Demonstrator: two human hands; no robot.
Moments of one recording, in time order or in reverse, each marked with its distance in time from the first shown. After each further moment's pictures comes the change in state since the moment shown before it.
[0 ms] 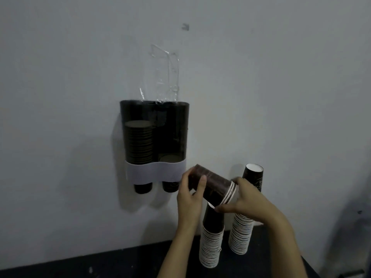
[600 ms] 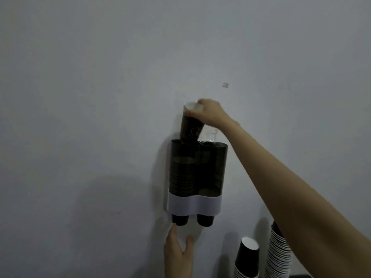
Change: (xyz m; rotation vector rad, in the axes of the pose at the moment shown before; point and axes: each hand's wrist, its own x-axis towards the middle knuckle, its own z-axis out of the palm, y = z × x) left_hand -0.022 -0.005 -0.116 0.263 0.254 -0.208; right_hand 0.091 -0.295 -0.077 -0.107 0.376 -0.459
